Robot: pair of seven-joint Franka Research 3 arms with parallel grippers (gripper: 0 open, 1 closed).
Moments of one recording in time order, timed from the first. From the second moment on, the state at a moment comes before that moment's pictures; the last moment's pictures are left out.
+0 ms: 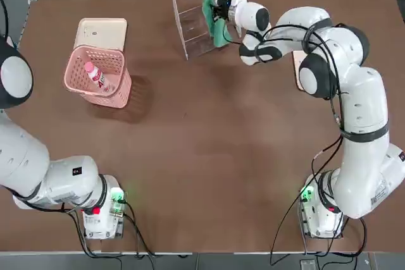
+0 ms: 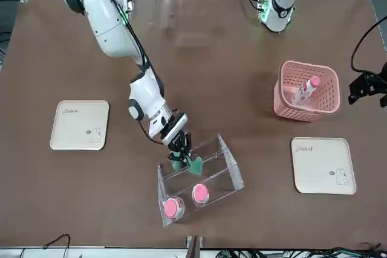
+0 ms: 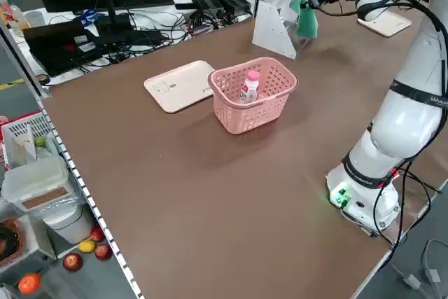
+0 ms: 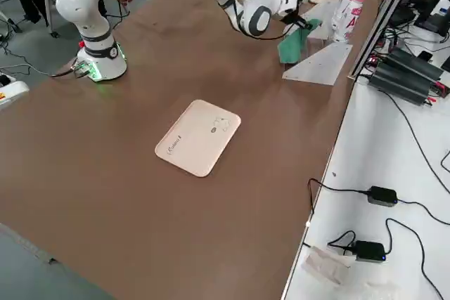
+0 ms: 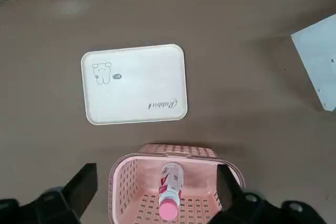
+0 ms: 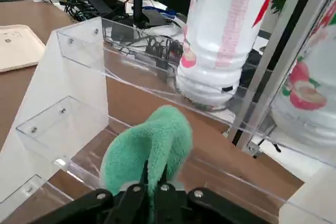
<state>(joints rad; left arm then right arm) 0.18 0.15 -0.19 -1.40 0.07 1.65 0.11 0.52 0.87 -0.02 -1.52 -0.59 3.50 0.29</state>
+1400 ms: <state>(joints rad) 0.18 0.15 -0.19 -1.40 0.07 1.65 0.11 0.58 0.97 -0.03 -1.42 -0.59 3.50 0.29</state>
